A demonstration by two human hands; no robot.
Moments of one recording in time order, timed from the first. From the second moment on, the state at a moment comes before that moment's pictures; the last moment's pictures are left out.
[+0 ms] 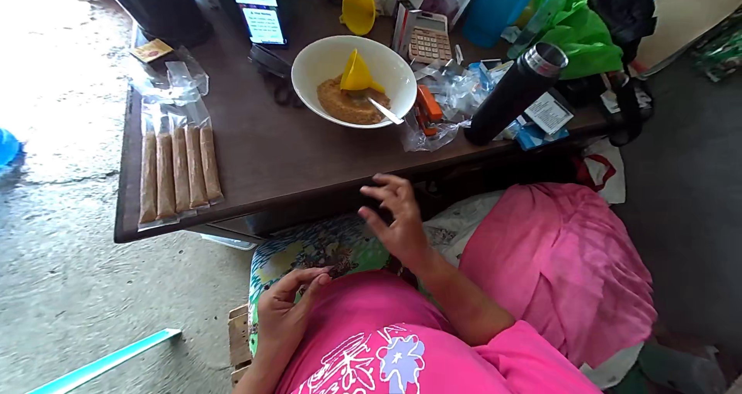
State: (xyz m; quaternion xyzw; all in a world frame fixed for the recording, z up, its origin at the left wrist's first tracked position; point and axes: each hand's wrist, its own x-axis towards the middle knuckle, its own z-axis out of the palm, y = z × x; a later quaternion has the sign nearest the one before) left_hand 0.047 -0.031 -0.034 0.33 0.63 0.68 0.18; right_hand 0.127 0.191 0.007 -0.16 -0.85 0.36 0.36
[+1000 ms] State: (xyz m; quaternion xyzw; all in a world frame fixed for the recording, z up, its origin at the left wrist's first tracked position) left_hand 0.046 -0.028 -0.034 0.34 0.63 0.67 0.19; right_hand 0.144 0.345 -0.005 -0.33 -0.78 0.32 0.42
